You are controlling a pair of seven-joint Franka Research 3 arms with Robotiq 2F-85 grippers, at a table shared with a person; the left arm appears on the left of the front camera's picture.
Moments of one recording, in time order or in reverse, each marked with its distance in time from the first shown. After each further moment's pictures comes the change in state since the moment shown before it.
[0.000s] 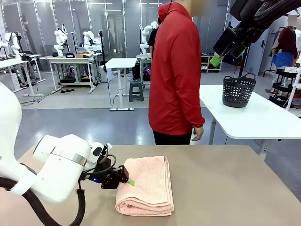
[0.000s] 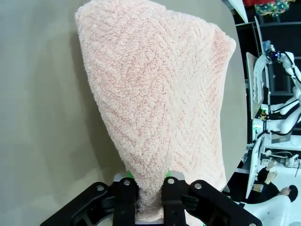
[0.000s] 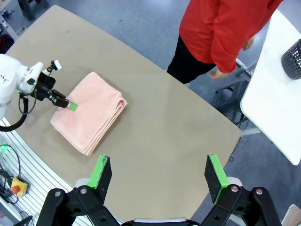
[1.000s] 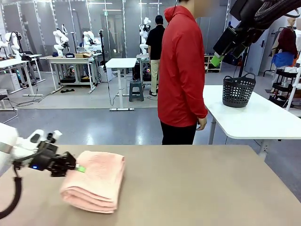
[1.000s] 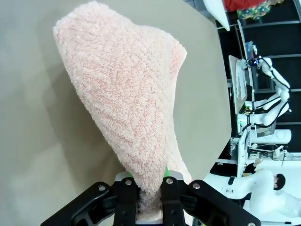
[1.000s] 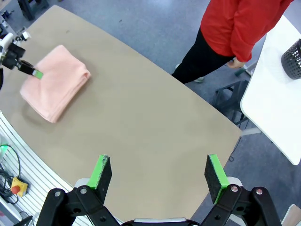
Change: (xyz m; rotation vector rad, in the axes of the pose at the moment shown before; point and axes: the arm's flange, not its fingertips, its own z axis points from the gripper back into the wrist) left arm 0.027 0.102 0.175 -0.082 -0.021 -0.009; right arm 0.000 -0.001 0.000 0.000 0.000 -0.001
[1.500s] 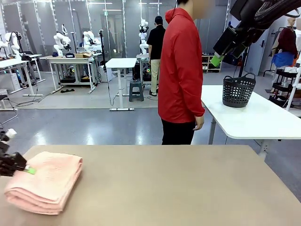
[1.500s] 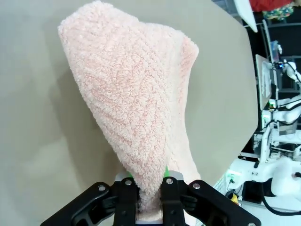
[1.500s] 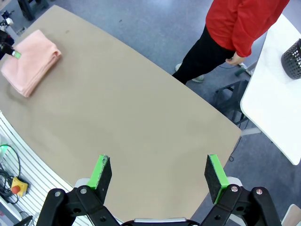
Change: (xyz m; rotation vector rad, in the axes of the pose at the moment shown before) left arm 0.013 0.092 0.142 0.148 0.035 -0.009; right arm 0.000 0.000 0.000 0.000 0.000 0.000
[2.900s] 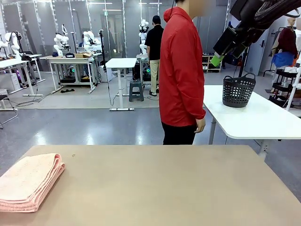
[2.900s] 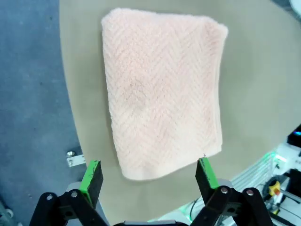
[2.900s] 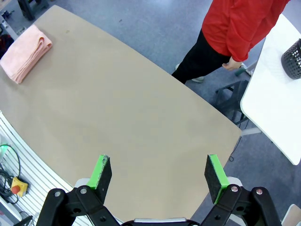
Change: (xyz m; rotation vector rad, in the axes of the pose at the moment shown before) left arm 0.014 0.002 0.125 0.344 0.109 -0.060; right arm 0.000 0.000 0.000 0.000 0.000 0.000
